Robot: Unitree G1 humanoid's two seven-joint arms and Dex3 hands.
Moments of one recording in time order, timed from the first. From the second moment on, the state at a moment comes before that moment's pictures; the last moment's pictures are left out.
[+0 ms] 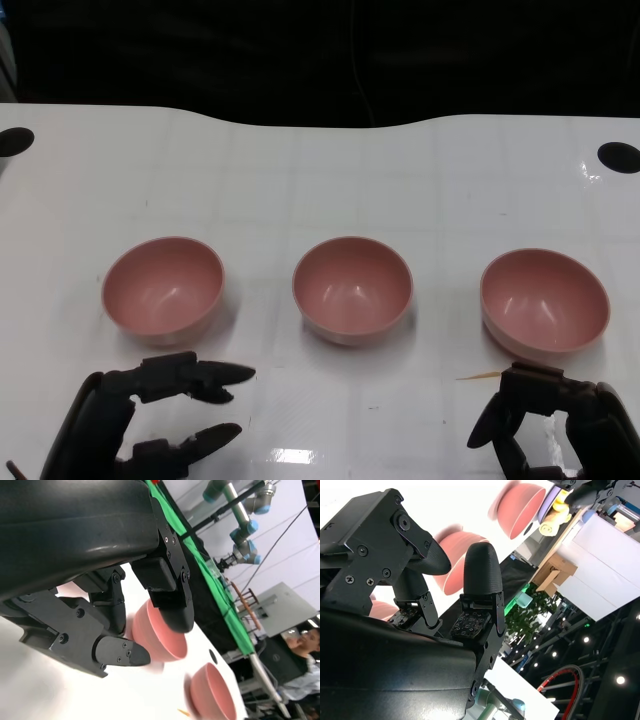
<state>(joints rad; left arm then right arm) 0.10 0.16 0.01 0.38 0.15 -0.87 -0.11 0.09 -0.16 0.07 0.42 -0.44 -1.04 -0.24</state>
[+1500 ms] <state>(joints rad) -0.15 0.22 -0.33 0.11 1.15 0.30 0.05 0.09 -0.15 0.08 0.42 -0.46 -1.02 -0.26</state>
